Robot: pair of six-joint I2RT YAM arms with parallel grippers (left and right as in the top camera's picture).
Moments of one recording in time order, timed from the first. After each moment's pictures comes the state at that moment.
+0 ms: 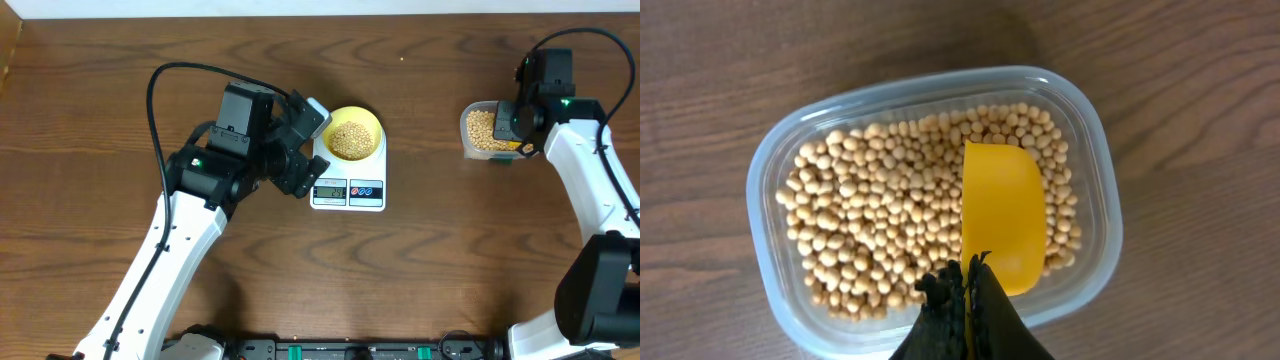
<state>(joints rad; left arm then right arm) -0.35 1.35 1.25 -0.82 0.31 0.33 -0.04 1.71 1.31 -0.69 0.15 0.11</state>
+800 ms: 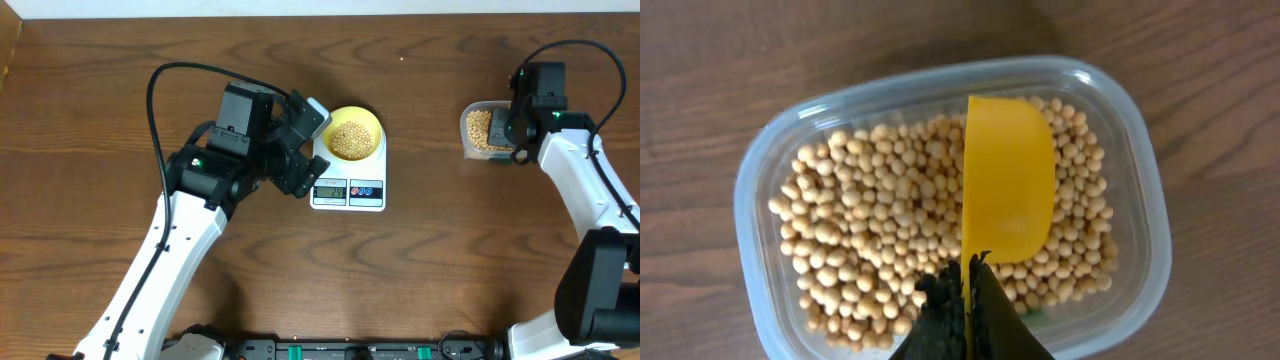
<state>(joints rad) -0.35 1.35 1.25 -0.82 0.31 0.33 -0.04 1.71 1.21 -0.55 0.12 0.11</state>
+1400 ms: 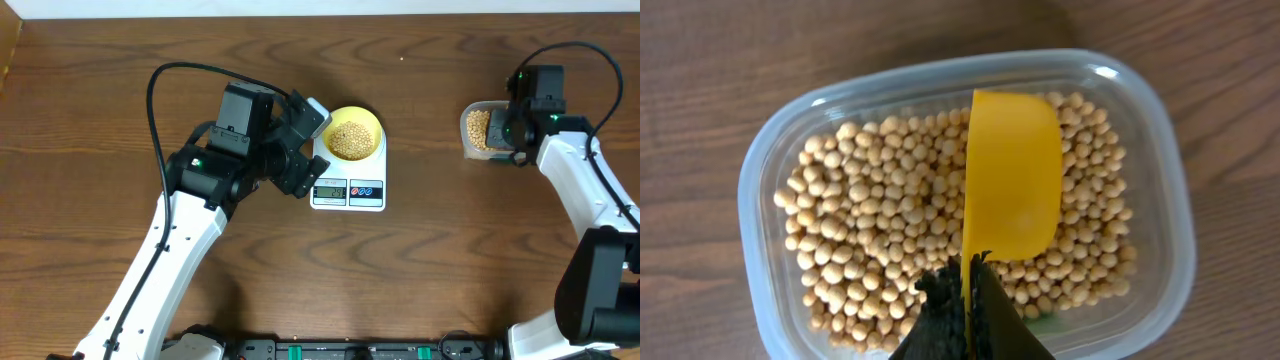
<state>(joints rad) -0.35 1.35 1.25 -0.82 0.31 0.33 -0.04 1.71 1.19 -0.53 0.10 0.09</state>
